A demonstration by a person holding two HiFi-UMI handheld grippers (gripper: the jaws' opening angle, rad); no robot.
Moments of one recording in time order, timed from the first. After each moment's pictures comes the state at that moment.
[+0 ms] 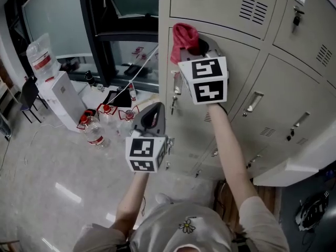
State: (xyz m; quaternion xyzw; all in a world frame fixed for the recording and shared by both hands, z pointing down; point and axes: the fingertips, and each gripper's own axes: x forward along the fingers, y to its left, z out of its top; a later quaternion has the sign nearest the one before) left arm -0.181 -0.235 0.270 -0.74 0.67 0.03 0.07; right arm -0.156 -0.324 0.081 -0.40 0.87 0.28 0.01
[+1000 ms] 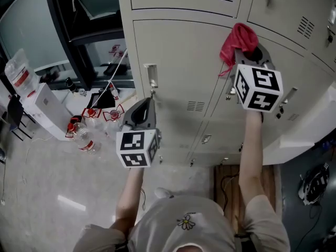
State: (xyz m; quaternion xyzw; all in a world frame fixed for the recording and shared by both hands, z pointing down) left arm -0.148 -0.260 0.286 -0.77 0.64 0.00 0.03; right arm 0.072 -0.346 0.081 -0.56 0.79 0.26 0.03
